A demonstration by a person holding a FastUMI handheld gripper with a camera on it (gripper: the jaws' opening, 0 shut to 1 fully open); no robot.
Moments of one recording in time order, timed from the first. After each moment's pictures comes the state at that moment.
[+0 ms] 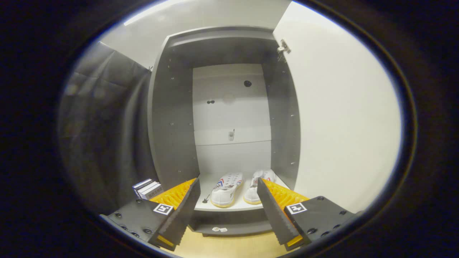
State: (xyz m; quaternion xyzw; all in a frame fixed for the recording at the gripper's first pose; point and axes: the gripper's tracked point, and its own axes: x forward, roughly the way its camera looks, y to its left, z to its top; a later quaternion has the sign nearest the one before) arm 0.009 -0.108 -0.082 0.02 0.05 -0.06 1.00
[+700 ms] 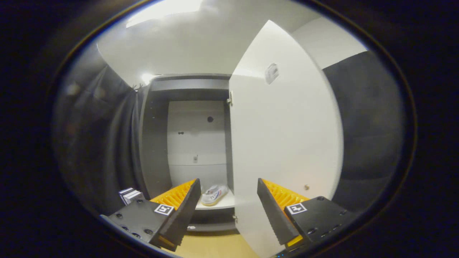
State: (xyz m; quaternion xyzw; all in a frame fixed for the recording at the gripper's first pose) arm -0.157 -0.216 0.010 -0.03 -0.03 -0.18 0.98
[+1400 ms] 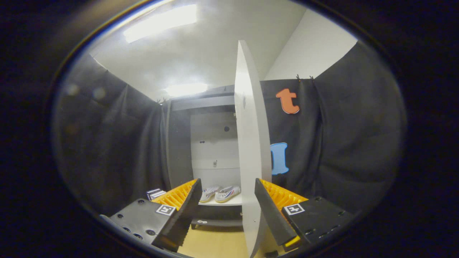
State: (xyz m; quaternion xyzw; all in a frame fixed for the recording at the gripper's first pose) arm -0.239 -0.244 0.054 0.02 -0.06 -0.03 1.00
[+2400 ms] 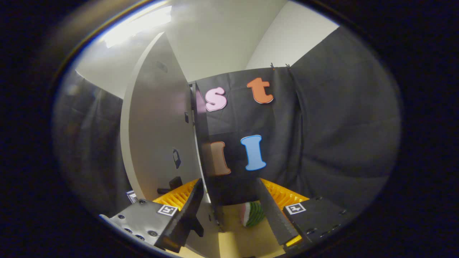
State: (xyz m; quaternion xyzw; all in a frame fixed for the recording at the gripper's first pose) arm -0.208 -0.394 0.040 0.07 -0.04 -0.07 0.99
